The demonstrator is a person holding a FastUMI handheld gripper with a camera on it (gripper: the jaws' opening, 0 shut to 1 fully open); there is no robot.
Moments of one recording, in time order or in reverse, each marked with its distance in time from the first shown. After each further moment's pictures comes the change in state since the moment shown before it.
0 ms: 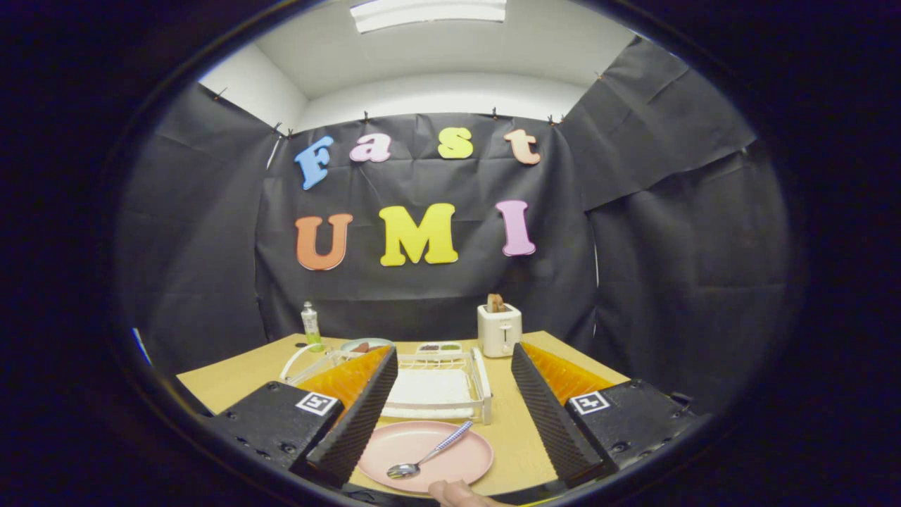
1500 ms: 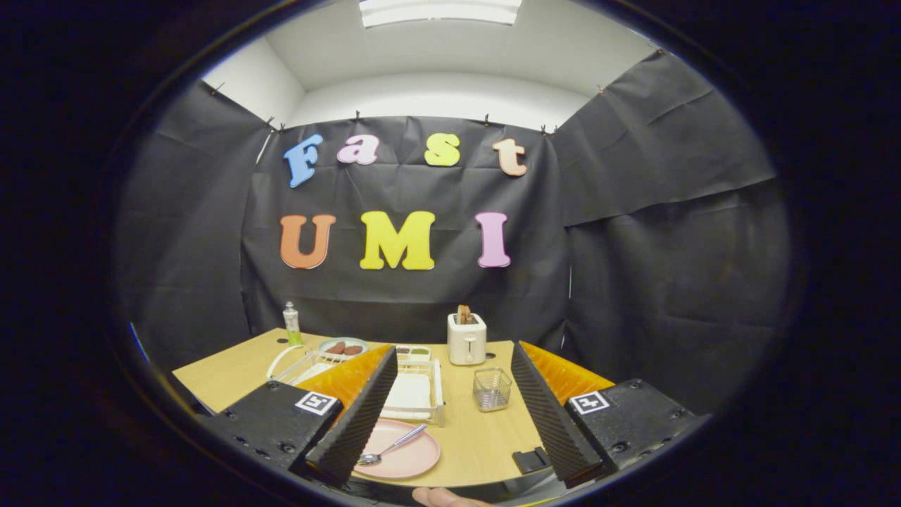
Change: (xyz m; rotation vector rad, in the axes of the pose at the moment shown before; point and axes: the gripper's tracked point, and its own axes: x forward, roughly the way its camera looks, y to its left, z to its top) arm -0.044 -0.042 0.054 -0.052 0.036 -0.060
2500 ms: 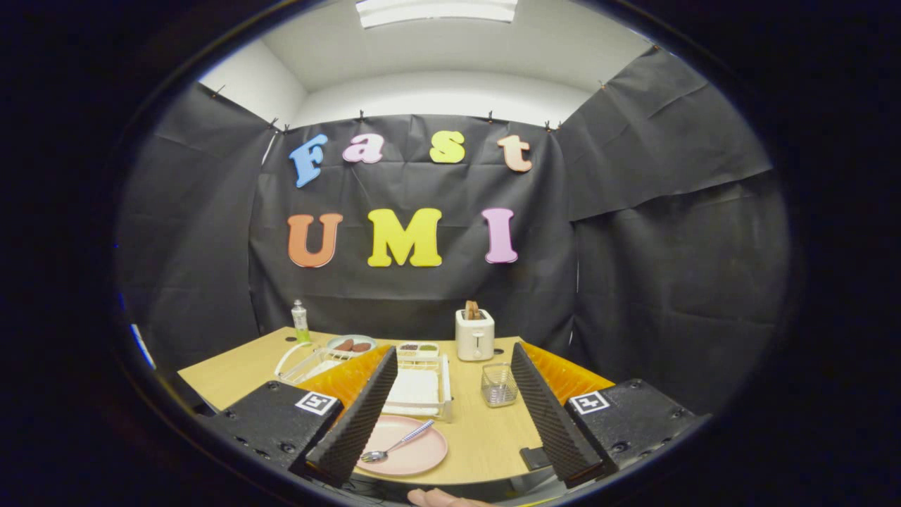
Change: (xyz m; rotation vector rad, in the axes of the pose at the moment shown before) arm -0.002 0.003 -0.008 0.009 0.009 0.023
